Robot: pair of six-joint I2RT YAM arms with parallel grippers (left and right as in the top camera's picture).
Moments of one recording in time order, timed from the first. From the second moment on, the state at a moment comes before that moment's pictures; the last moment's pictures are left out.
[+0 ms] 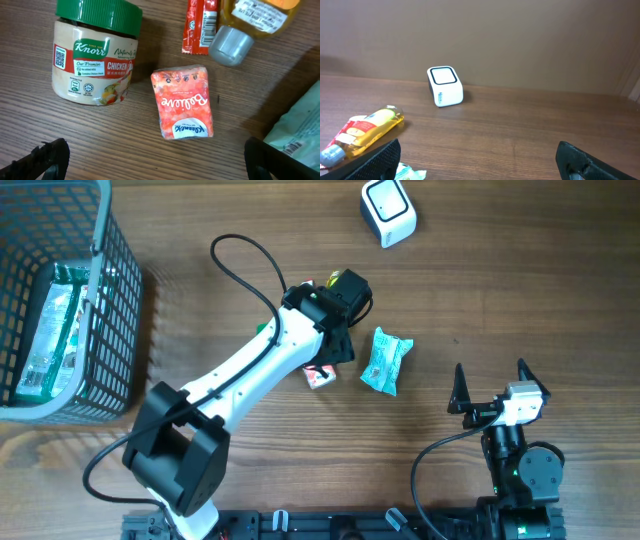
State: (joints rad) left arm -0.68 1.85 1.47 -1.12 -0.21 -0.88; right arm 0.04 0.01 0.01 0.00 -0.01 -0.06
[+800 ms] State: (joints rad) left arm -0.04 1.25 1.49 -1.00 -0.40 -0.67; right arm 0.04 0.01 0.01 0.00 -0.01 -0.06
